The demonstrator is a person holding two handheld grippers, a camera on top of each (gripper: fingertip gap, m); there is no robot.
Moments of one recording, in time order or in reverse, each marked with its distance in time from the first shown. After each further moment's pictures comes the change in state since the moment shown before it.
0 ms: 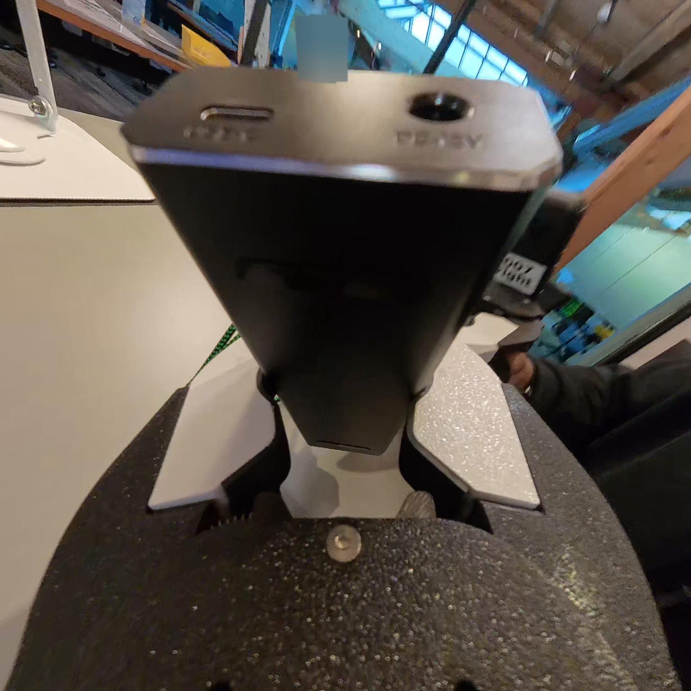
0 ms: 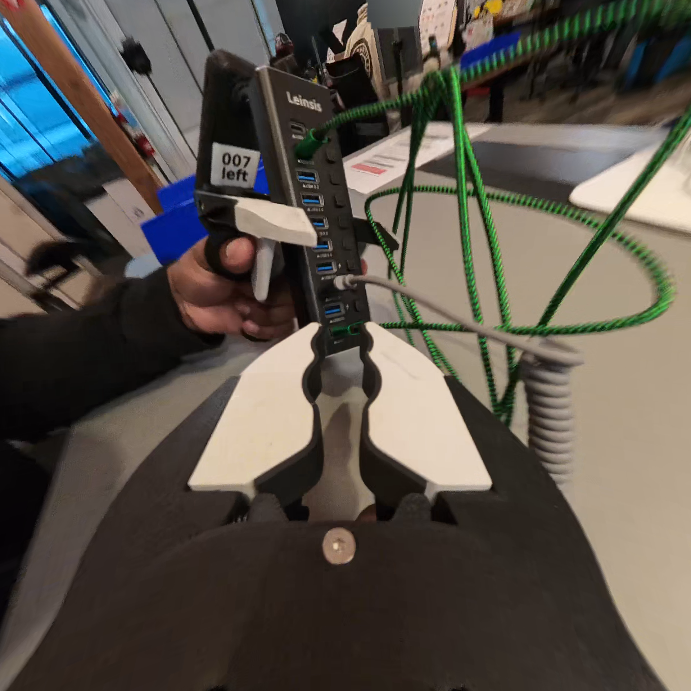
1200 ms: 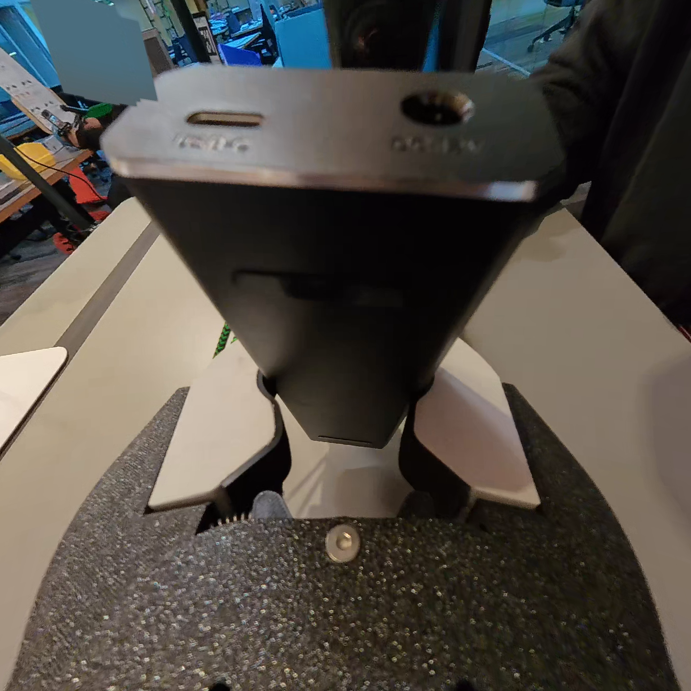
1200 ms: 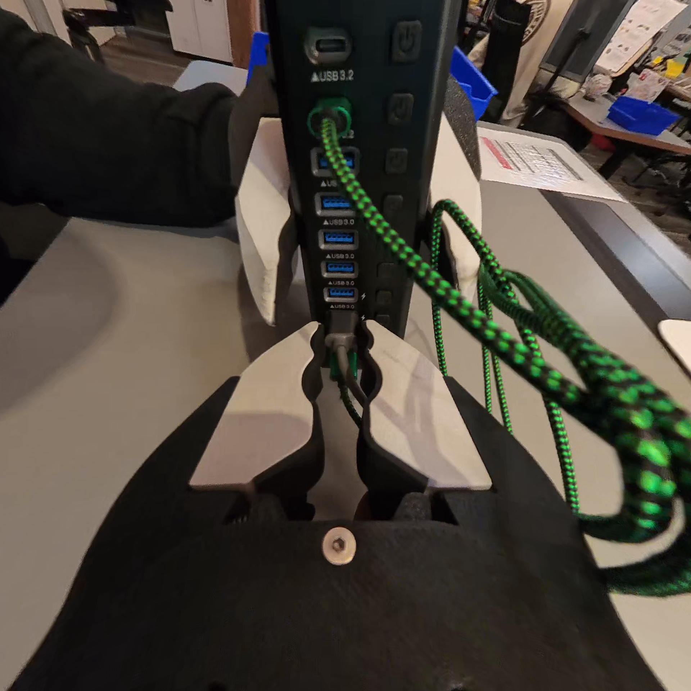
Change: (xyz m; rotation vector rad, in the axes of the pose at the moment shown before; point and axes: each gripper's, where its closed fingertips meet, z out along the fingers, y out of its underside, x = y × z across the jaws) left arm 0.079 0.059 -0.004 -0.273 0.264 0.818; right arm -0.059 0.040 0.007 -0.176 -0.218 -0.554
